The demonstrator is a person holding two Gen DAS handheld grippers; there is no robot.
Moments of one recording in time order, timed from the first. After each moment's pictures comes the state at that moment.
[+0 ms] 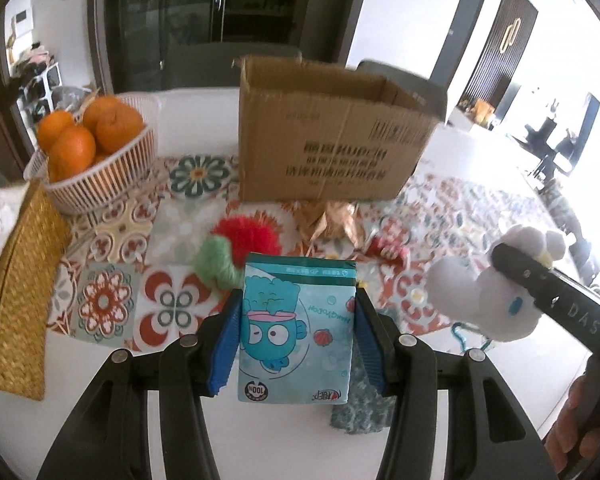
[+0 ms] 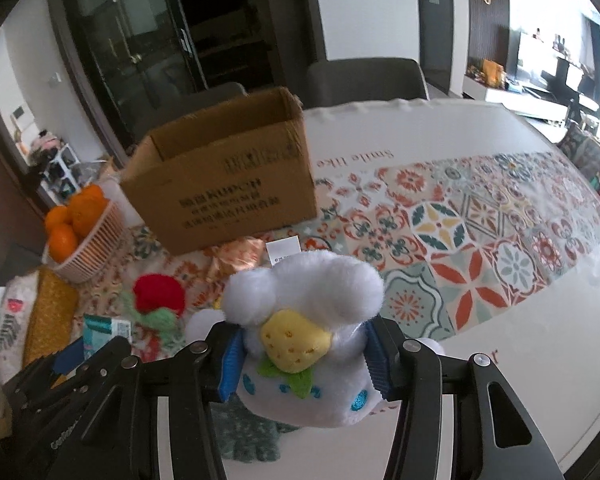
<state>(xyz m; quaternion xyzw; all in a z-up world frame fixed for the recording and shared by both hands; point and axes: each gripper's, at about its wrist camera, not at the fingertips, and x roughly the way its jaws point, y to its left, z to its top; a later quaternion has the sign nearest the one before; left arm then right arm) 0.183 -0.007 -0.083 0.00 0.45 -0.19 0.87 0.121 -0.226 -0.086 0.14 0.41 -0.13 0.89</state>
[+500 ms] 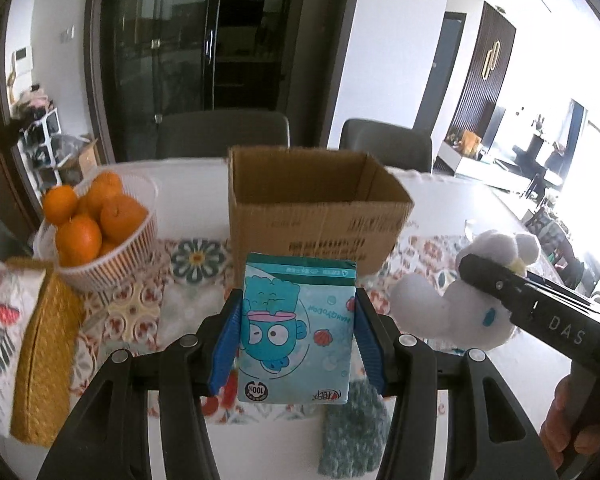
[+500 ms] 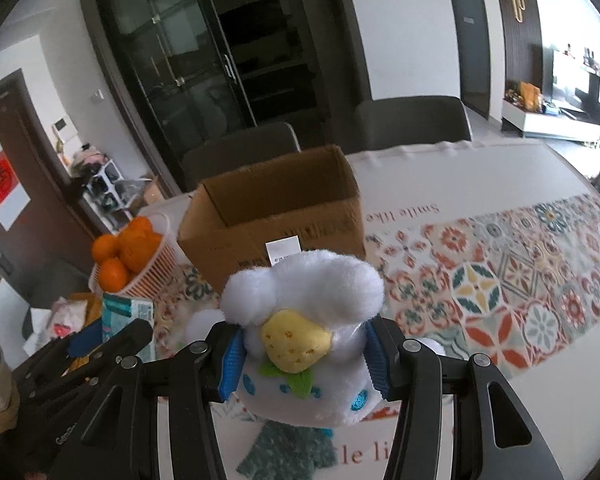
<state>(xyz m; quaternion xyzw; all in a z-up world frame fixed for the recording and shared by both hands) 0.208 -0.019 -0.015 0.01 0.38 -0.20 0.90 0.154 -0.229 -0.032 0.15 0.36 -0.05 0.92</state>
